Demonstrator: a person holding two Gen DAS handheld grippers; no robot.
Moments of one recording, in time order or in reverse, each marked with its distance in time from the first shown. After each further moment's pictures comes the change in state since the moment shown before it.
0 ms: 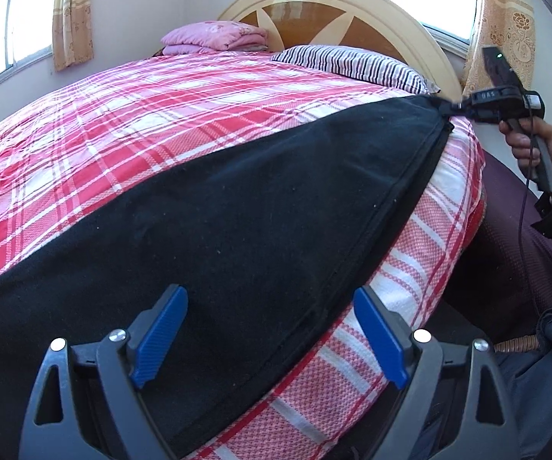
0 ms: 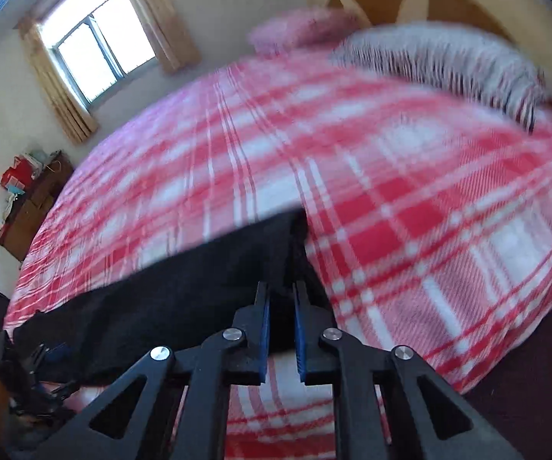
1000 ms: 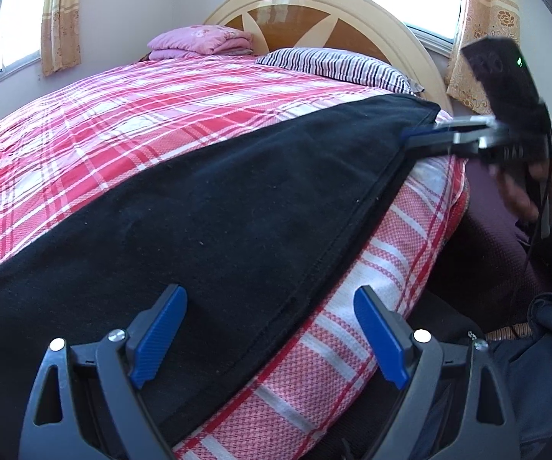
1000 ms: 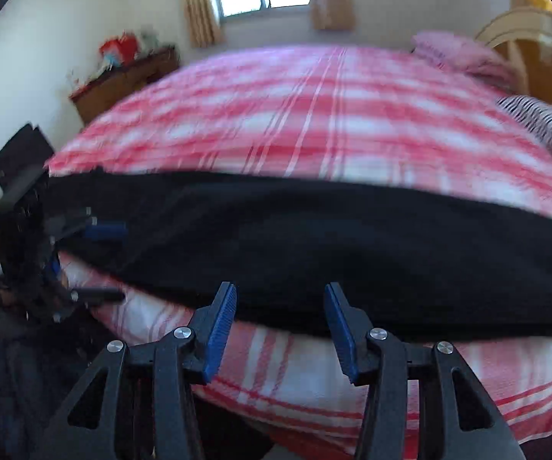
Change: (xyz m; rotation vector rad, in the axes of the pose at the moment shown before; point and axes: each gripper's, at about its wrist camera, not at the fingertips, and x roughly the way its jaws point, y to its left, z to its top) left arm -0.005 -0.007 -0.008 0.026 -0.016 -0.050; right arm 0.078 0.176 -0.065 -0.468 0.219 0.228
